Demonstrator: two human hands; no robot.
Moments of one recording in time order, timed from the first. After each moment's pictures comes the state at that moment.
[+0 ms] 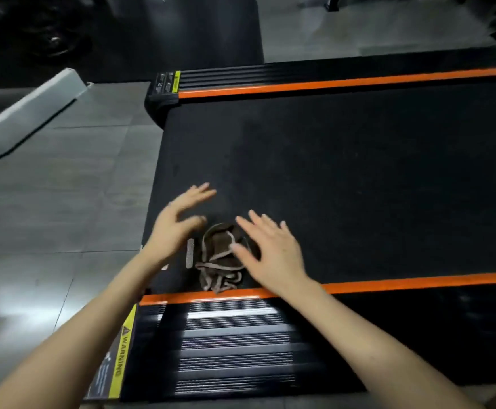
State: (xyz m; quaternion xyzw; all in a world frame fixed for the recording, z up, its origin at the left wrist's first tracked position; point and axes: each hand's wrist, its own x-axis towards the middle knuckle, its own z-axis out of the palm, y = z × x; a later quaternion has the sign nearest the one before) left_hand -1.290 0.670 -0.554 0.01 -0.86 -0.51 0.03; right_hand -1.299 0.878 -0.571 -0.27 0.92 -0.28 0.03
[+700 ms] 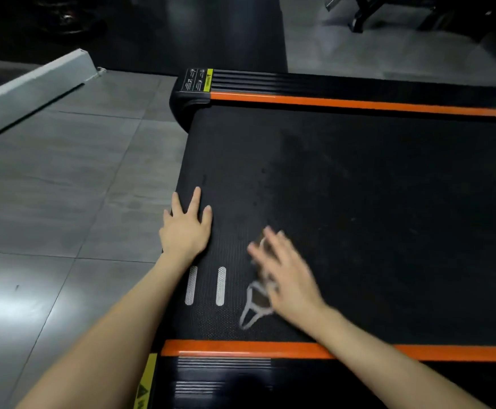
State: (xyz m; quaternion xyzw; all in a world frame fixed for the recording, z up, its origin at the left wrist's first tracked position) left_hand -1.351 0.609 -0.633 0.30 -0.92 -0.24 -0.03; right_hand -1.338 0.829 -0.649 -0.36 0.90 -0.24 -0.08
